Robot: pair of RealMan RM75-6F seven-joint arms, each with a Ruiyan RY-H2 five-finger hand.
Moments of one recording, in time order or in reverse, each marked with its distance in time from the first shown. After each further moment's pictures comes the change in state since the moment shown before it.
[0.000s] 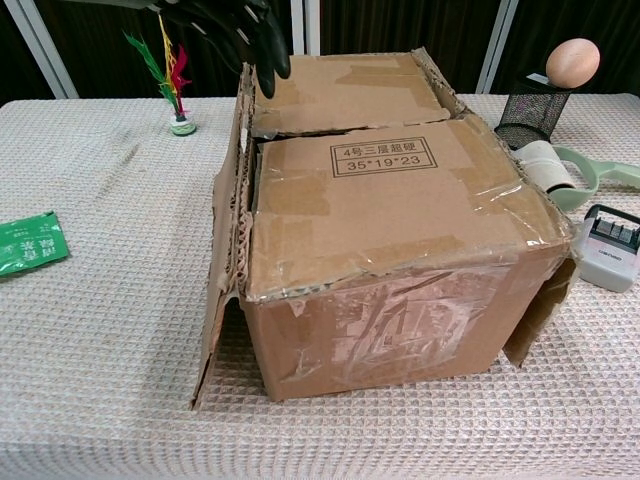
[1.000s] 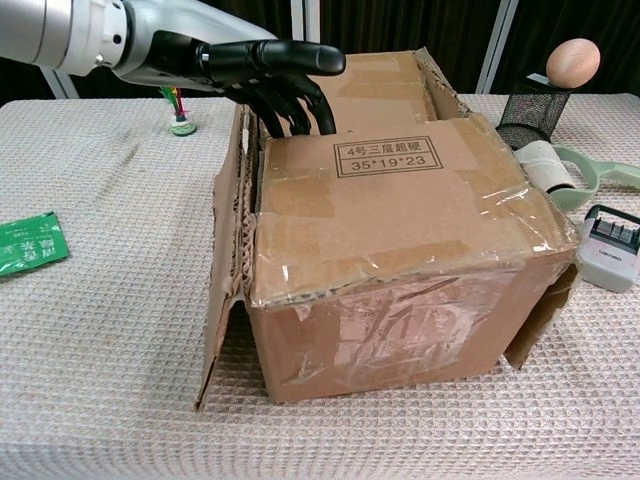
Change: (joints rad) left arm -0.168 -0.170 0.080 0.086 -0.314 -0.039 0.157; right arm -0.014 -0.026 0.008 0.098 0.034 0.008 0.088
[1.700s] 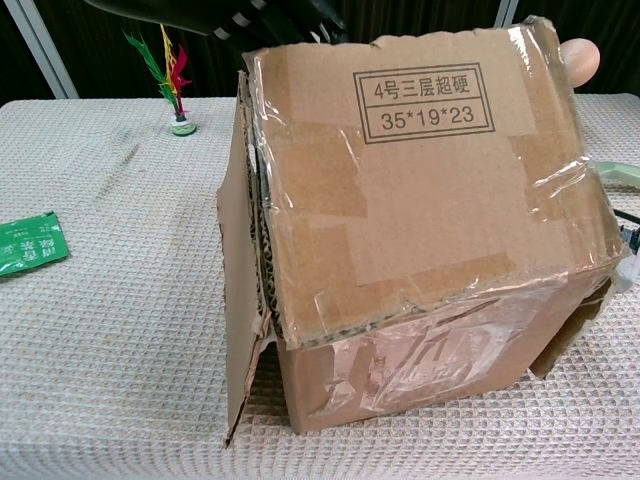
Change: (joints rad) left arm 0.085 0.185 -0.185 -0.167 0.126 -0.137 -0.269; right arm 0.004 -0.009 0.006 0.010 0.007 -0.008 0.012
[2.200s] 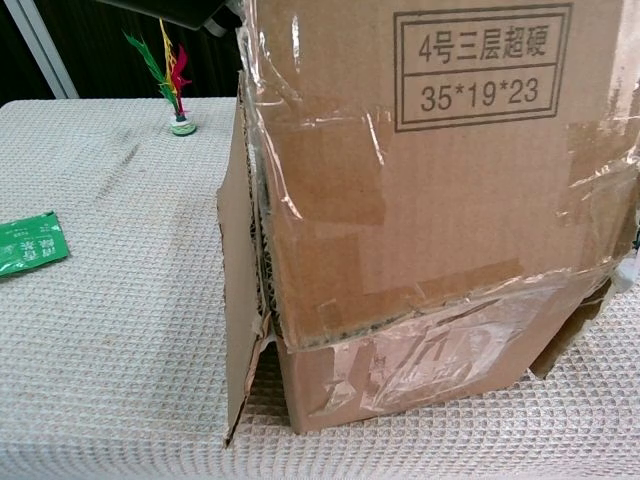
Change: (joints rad) left arm 0.088 0.107 -0.134 -0.156 0.109 -0.126 -0.182; right arm 0.007 0.002 0.000 -0.012 -0.009 -0.005 -0.010
